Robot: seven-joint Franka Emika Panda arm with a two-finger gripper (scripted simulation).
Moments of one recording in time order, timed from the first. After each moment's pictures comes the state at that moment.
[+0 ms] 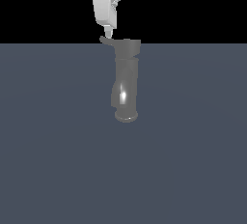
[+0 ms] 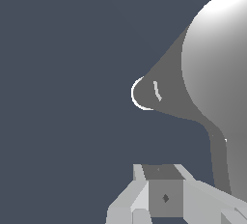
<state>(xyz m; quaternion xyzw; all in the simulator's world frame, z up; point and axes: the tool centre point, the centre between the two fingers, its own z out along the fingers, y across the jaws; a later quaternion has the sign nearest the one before) 0.088 0.051 0.298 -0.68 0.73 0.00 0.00</state>
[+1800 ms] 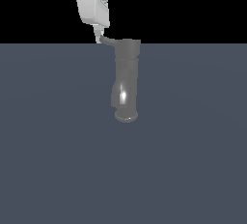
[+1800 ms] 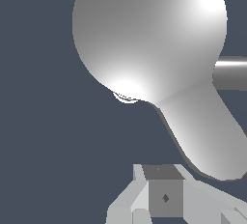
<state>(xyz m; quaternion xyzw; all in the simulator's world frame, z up) 0.033 0.075 0.296 -0.68 0.73 0.00 0.00</state>
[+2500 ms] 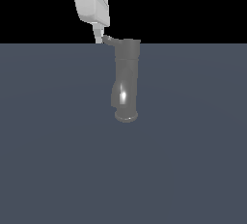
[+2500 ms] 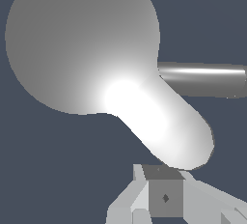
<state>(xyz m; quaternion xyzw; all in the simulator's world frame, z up) -0.003 0.069 0.296 -0.69 0.73 0.00 0.00</state>
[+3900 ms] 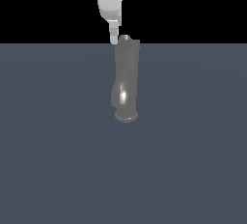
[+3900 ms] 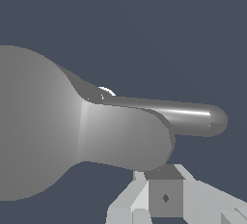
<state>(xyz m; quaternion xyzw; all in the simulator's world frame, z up) -0.048 0.023 0.296 -0.71 0.71 0.00 0.00</state>
